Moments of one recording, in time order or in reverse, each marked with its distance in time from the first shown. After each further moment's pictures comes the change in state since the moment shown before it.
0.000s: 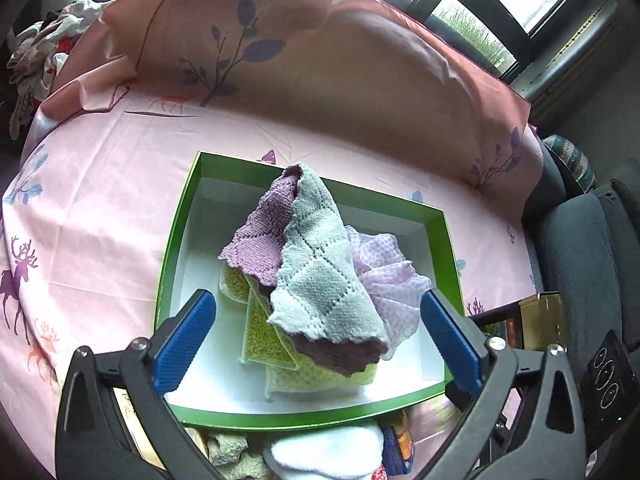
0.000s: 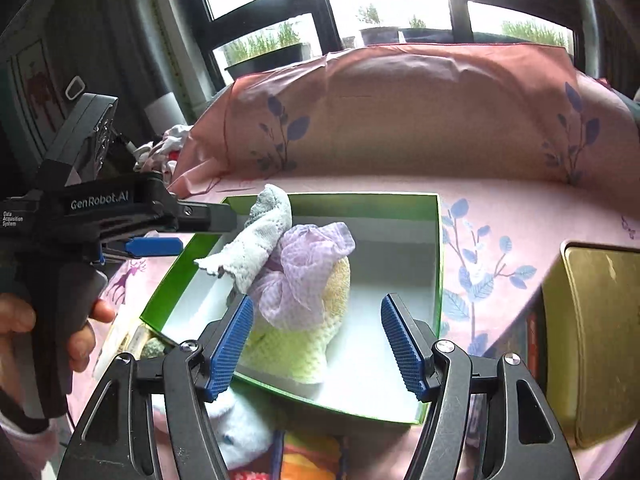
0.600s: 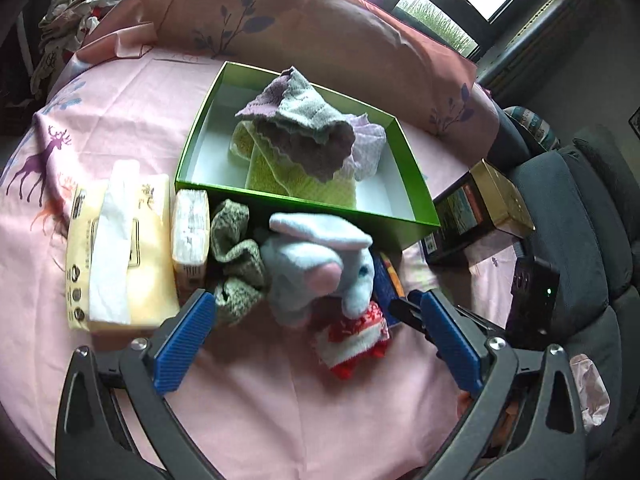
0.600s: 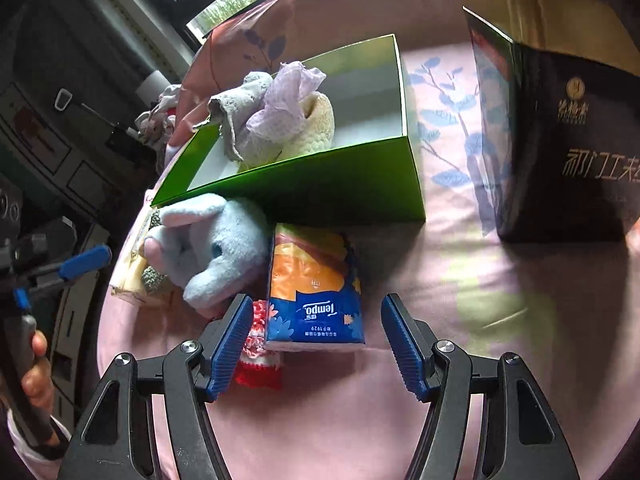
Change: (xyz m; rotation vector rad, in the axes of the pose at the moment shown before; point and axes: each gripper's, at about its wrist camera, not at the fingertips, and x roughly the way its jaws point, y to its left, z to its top) left arm -0.064 0.016 -0.153 0.031 0.009 -0.084; right arm 0.004 -0.022 -0.108 0.229 0.189 0.125
